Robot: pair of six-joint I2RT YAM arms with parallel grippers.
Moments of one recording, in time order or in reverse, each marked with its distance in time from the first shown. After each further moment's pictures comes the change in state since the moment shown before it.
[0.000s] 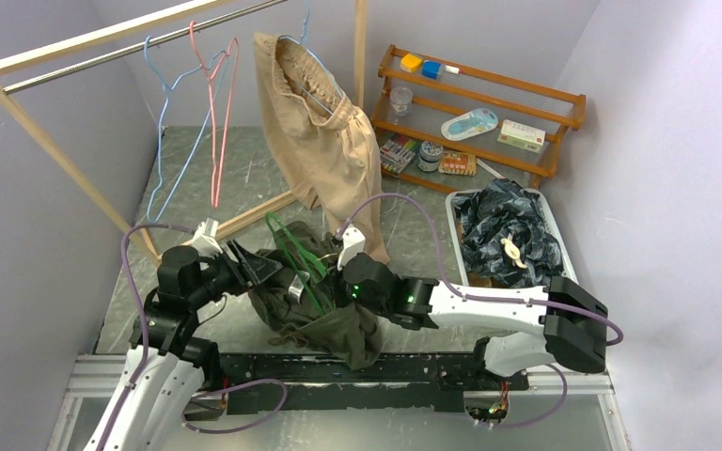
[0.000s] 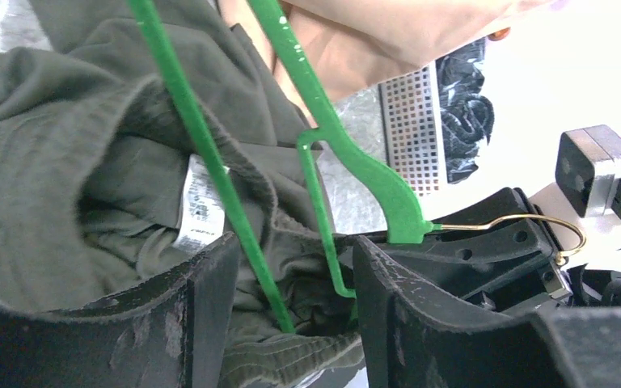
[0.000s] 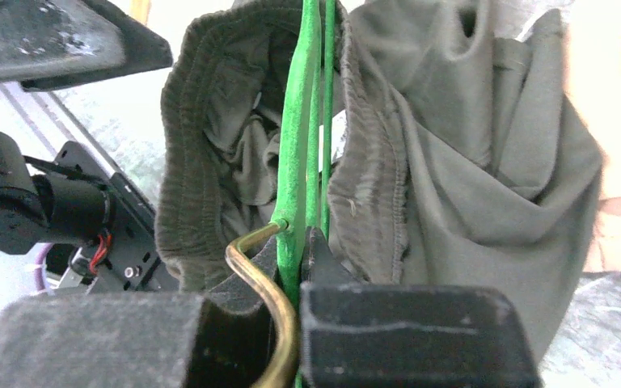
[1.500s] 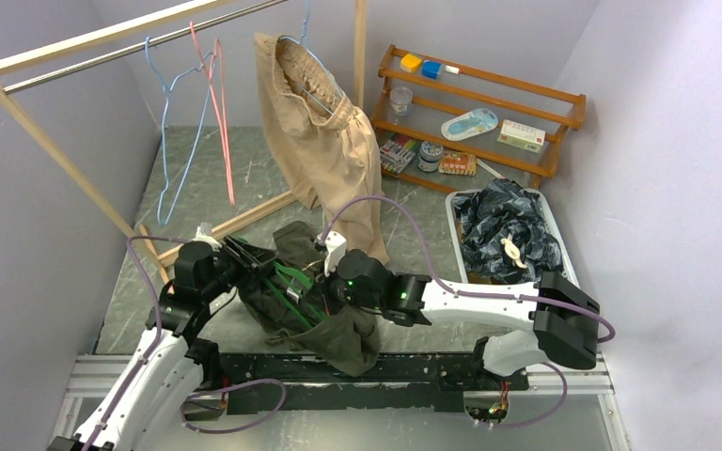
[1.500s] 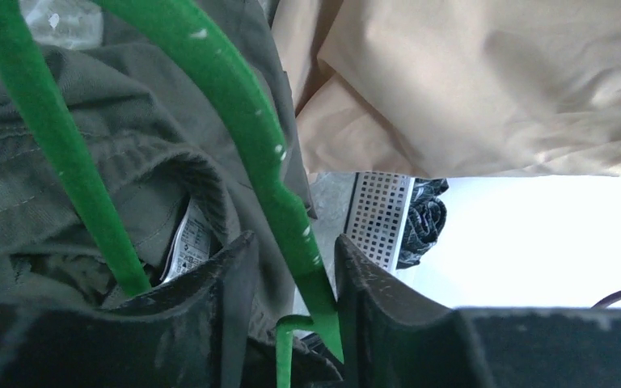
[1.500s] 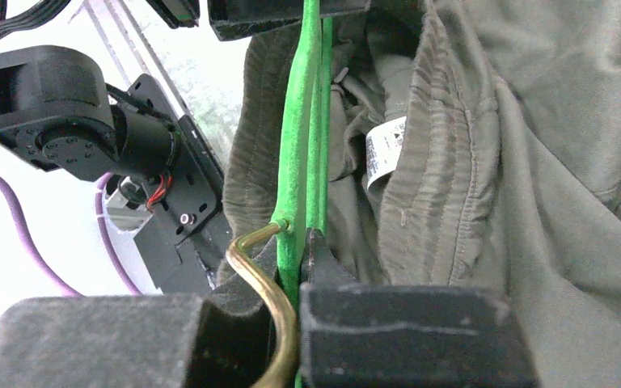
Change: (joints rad) left arm -0.034 0.143 -0.119 0.241 -0.156 -0.378; right arm -0.010 0.058 0.047 0.038 -0.264 -0.067
